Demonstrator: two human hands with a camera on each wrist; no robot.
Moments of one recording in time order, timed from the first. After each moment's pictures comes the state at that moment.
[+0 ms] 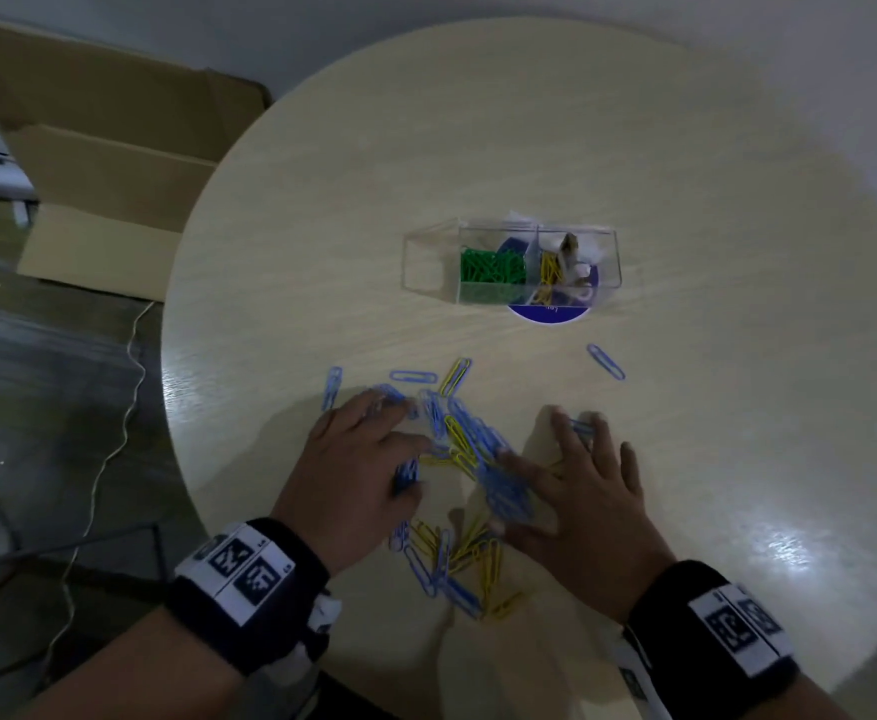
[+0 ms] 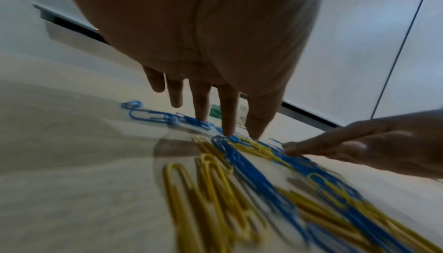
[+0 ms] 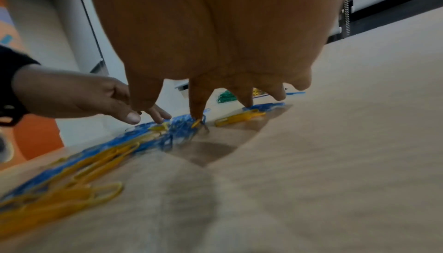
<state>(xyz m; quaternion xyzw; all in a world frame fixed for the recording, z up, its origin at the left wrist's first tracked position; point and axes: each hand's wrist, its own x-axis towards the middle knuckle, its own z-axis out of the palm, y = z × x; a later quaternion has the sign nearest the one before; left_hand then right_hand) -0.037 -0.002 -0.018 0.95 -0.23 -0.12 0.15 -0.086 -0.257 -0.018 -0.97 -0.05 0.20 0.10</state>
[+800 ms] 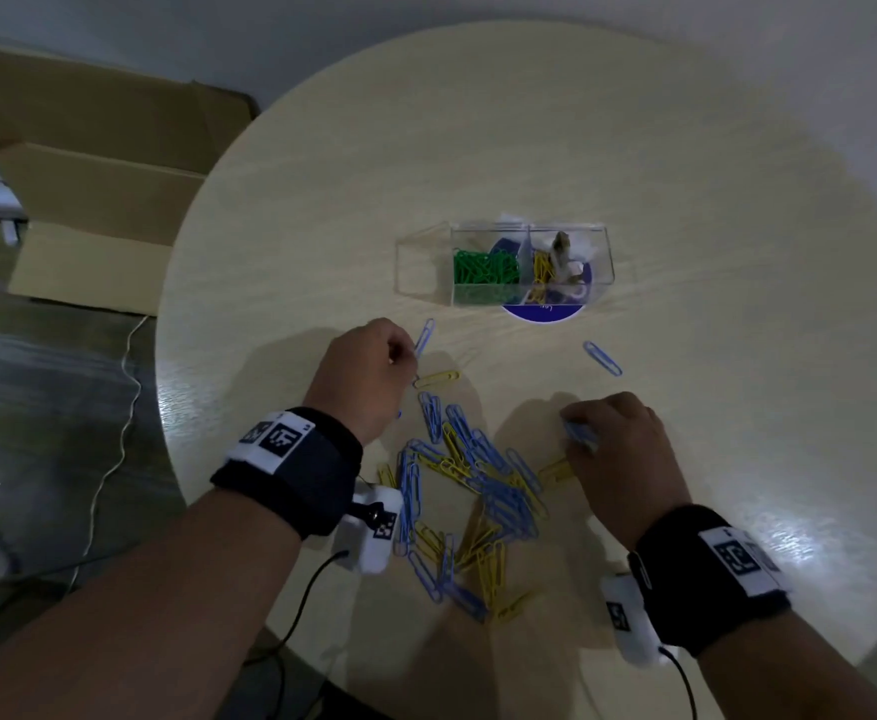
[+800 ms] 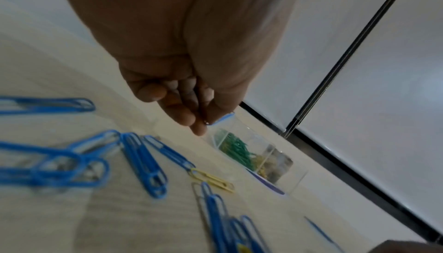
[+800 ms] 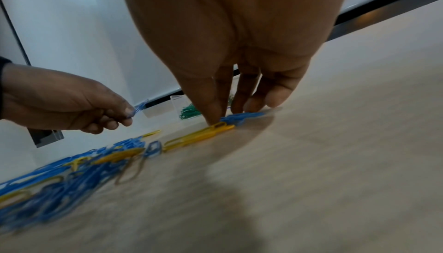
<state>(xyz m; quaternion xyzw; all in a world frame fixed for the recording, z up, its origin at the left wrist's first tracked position) 0.055 -0.033 -0.005 0.93 -0.01 -0.13 0.36 -0.047 -0.288 -0.037 -0.97 0.08 0.05 0.23</state>
